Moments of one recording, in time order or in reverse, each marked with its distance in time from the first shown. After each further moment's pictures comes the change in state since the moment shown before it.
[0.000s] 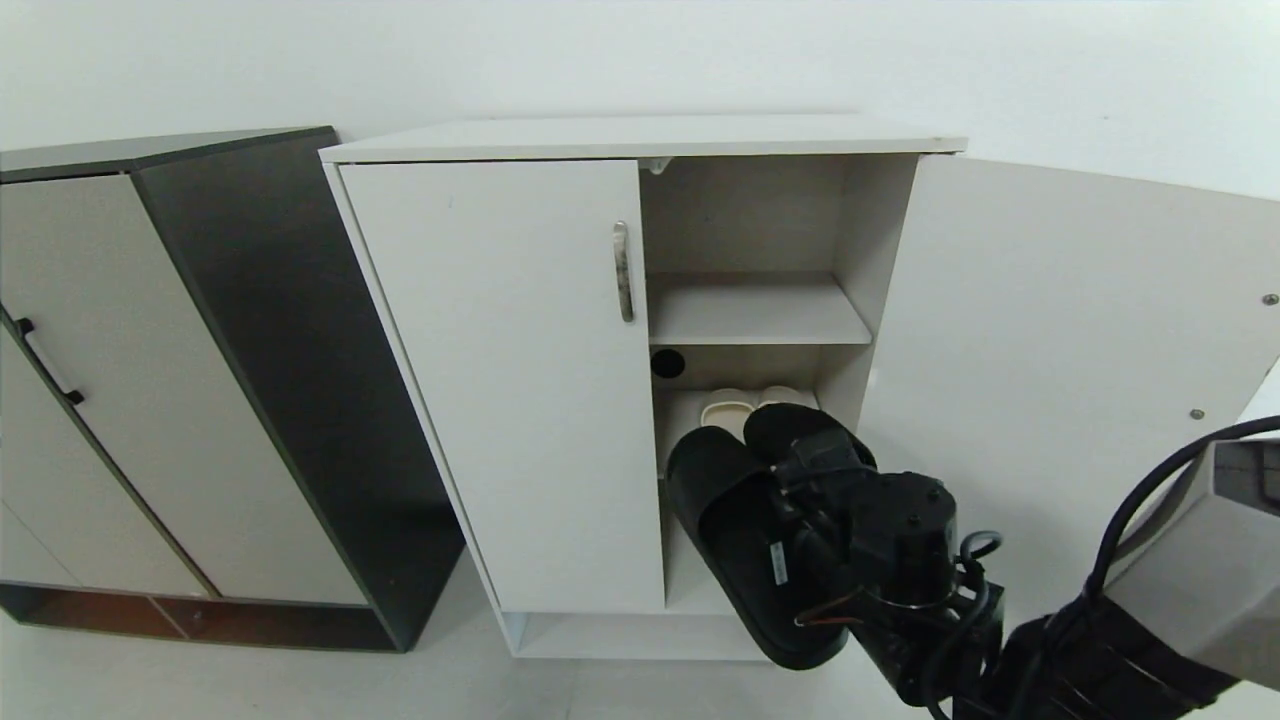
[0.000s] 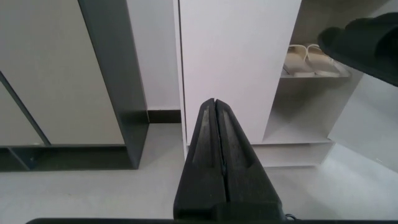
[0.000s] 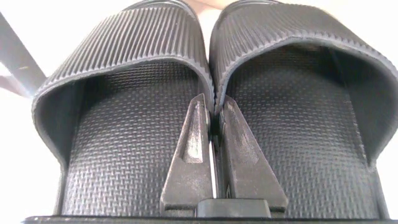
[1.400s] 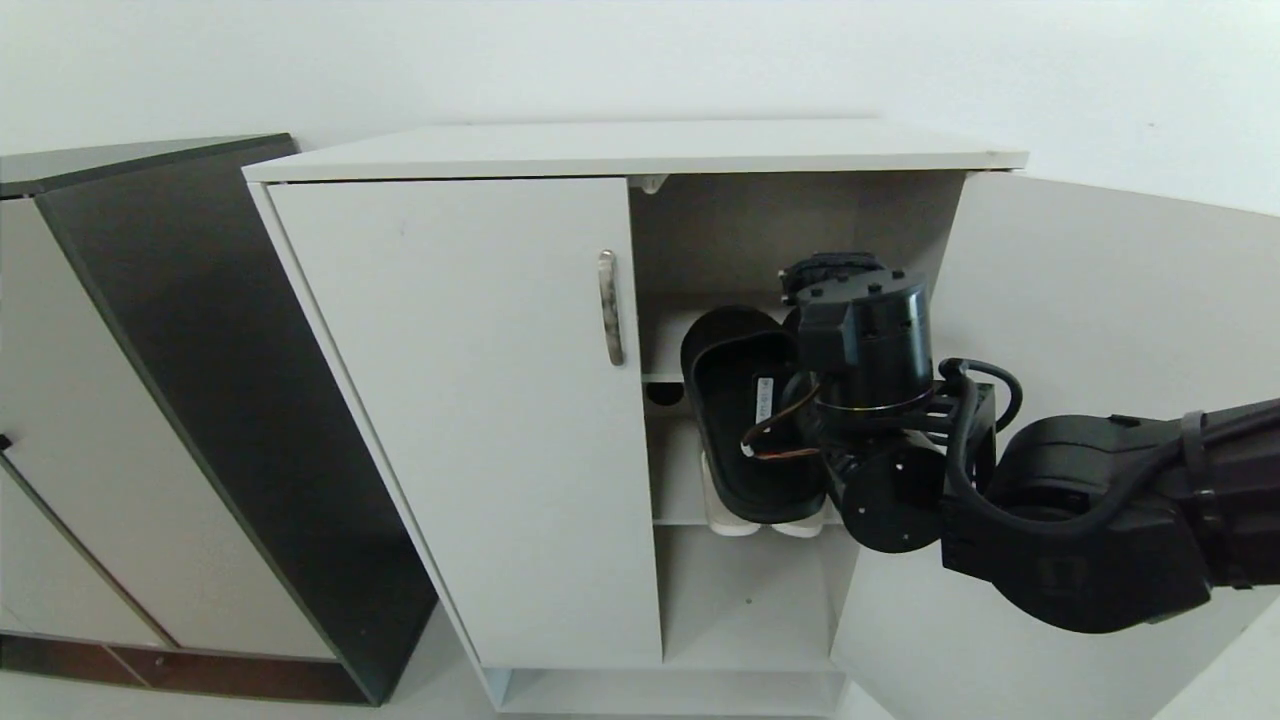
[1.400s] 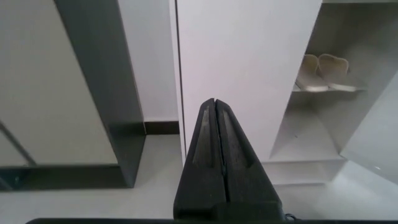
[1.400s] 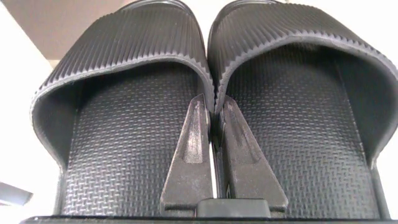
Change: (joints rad) left arm 0.000 0.000 0.000 0.000 0.000 0.002; right arm 0.048 -0.174 -0.514 0.713 -0.310 0.227
